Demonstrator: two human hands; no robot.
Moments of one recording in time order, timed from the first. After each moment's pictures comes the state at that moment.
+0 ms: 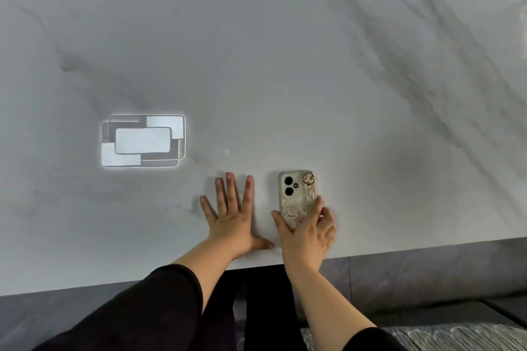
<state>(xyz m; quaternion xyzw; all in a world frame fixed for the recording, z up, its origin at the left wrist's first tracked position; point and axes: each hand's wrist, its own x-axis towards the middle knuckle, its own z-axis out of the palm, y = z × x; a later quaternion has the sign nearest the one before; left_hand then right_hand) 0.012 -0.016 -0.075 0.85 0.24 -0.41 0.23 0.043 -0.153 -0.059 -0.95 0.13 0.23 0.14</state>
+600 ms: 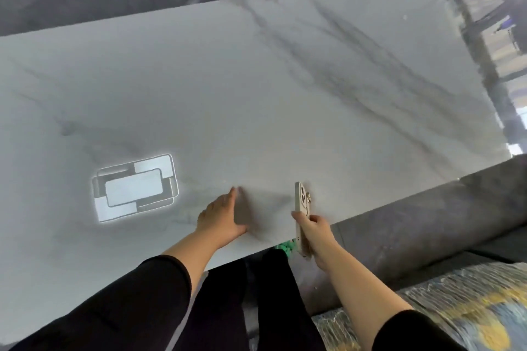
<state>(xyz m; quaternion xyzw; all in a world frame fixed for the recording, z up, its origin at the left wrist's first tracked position) 0.031 0.001 0.002 0.86 0.16 -0.42 0.25 0.060 -0.221 0.022 -0.69 0.40 0.39 0.46</state>
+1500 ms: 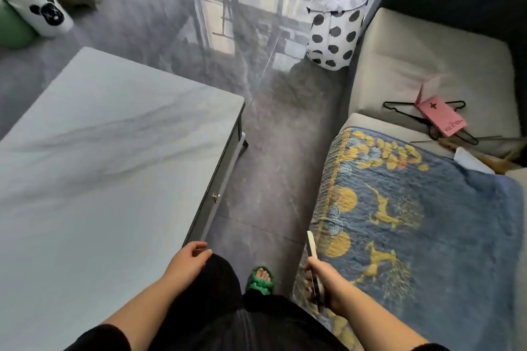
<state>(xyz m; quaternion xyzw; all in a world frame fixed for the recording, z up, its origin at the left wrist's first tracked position) 0.059 -0.367 0.133 0.83 0.02 -0.48 0.28 -0.157 -0.594 0.113 -0.34 0.62 0.22 0.68</state>
